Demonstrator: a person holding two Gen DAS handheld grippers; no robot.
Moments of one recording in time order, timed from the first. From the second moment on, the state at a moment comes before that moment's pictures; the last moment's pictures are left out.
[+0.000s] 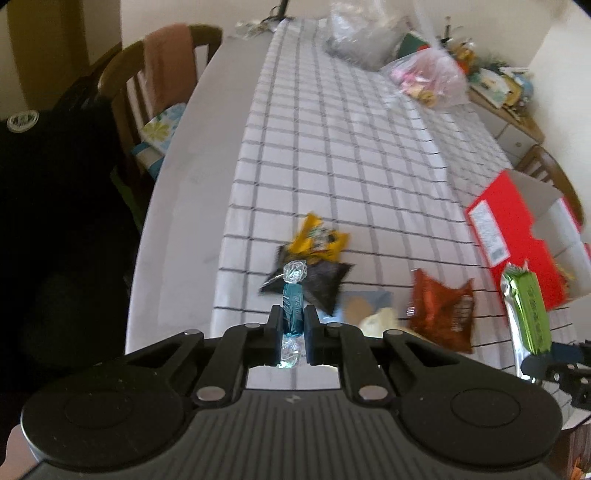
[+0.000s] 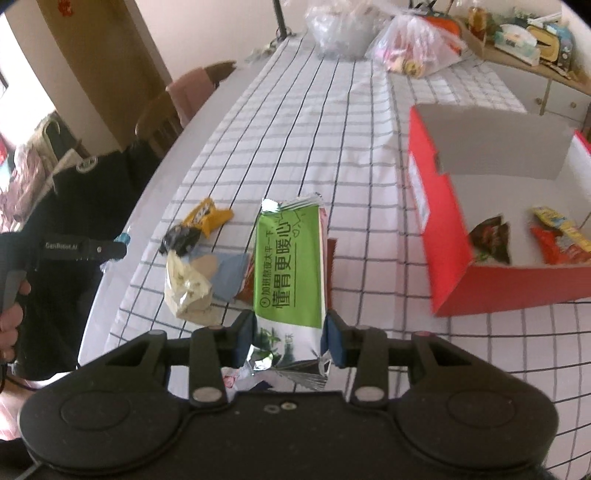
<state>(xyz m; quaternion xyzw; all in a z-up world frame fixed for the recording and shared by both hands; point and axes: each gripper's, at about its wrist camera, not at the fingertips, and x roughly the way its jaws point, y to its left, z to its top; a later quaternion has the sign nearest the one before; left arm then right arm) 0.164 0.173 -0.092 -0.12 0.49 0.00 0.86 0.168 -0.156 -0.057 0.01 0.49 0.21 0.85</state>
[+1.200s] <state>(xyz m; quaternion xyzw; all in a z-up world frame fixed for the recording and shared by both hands) 0.235 -0.121 -0.029 -0.05 0.47 -0.11 0.88 0.244 -0.385 -0.030 0.03 0.45 0.16 0.88</state>
